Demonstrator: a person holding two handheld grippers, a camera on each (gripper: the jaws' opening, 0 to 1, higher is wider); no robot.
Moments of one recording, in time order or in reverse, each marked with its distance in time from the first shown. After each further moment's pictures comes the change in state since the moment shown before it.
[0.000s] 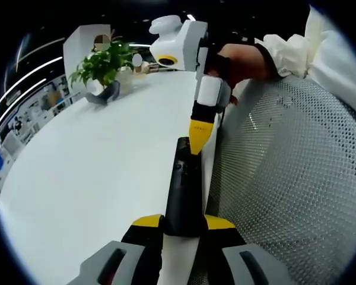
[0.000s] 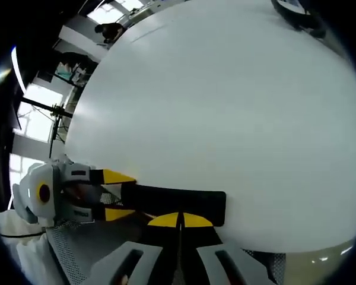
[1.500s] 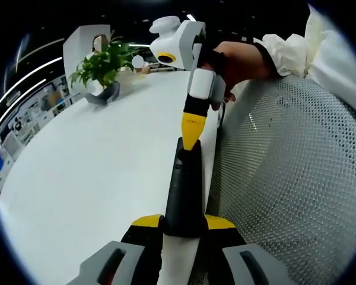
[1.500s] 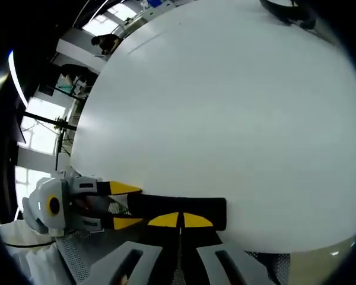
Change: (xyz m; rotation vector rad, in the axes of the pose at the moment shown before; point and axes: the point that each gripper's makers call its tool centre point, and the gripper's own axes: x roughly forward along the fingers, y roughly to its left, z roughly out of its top) left arm 0.000 0.000 0.001 0.004 0.000 0.001; right arm -0.005 0.006 0.009 0.045 -0.047 0.039
